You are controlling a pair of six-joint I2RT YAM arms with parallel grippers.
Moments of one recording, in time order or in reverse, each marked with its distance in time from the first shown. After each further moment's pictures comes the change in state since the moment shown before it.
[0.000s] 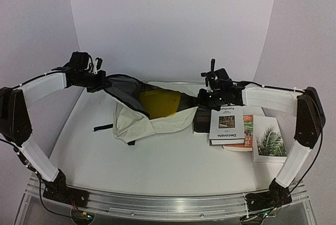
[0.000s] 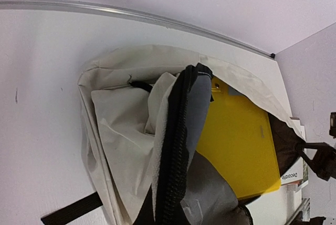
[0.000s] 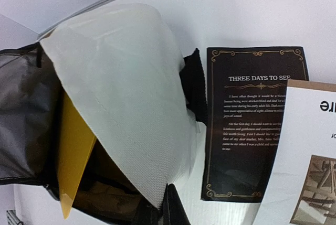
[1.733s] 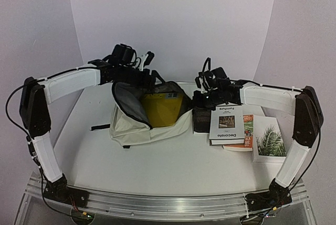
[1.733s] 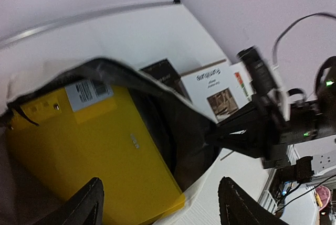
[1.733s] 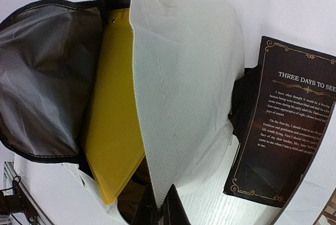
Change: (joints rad) left arm -0.395 0.185 0.292 0.030 0.076 0.063; right arm 0.003 0.040 0.043 -0.016 -0.200 -0.157
